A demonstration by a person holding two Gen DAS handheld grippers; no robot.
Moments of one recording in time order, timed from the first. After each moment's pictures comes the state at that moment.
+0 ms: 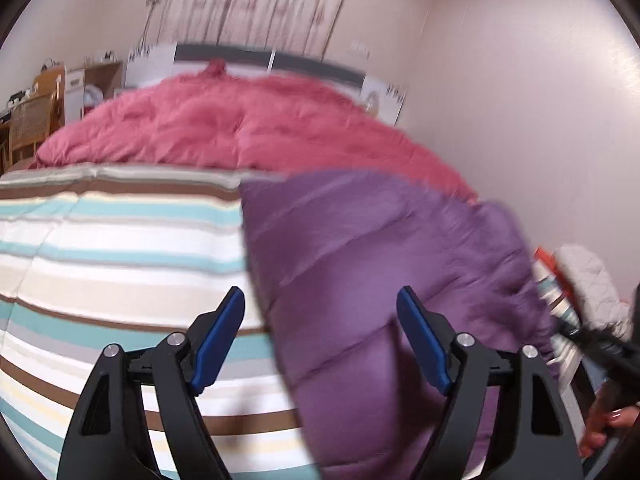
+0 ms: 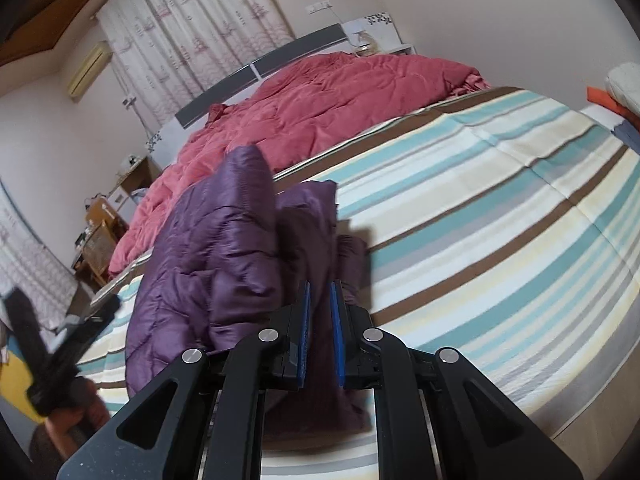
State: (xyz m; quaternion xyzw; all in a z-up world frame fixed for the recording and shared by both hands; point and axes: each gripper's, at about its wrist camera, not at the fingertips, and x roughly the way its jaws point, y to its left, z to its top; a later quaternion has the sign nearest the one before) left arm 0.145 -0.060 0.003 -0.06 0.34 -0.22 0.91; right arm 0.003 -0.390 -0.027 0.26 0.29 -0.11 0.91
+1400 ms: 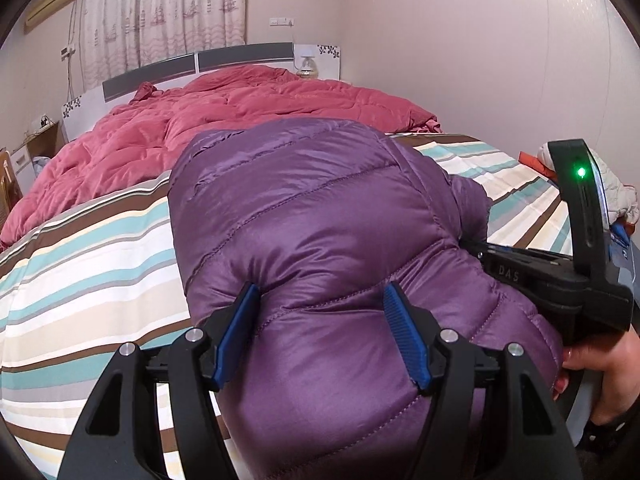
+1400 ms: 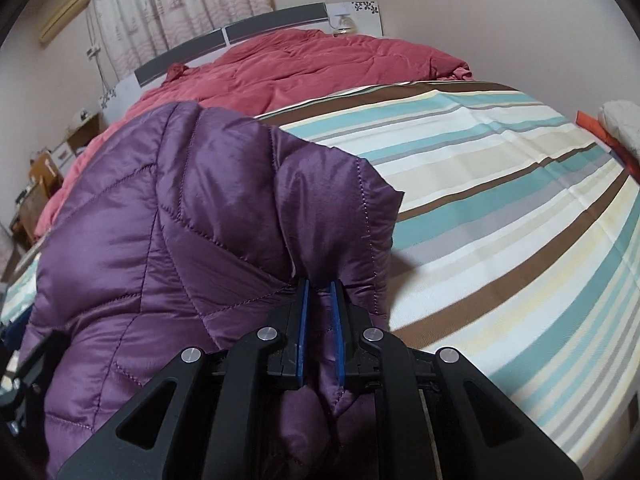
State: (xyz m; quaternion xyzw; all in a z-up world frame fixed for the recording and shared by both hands) left arm 0.111 -0.155 -0.020 0.10 0.32 -0.29 0.89; right arm 0.075 -0.390 -0.105 0.18 0.35 -0.19 0.90
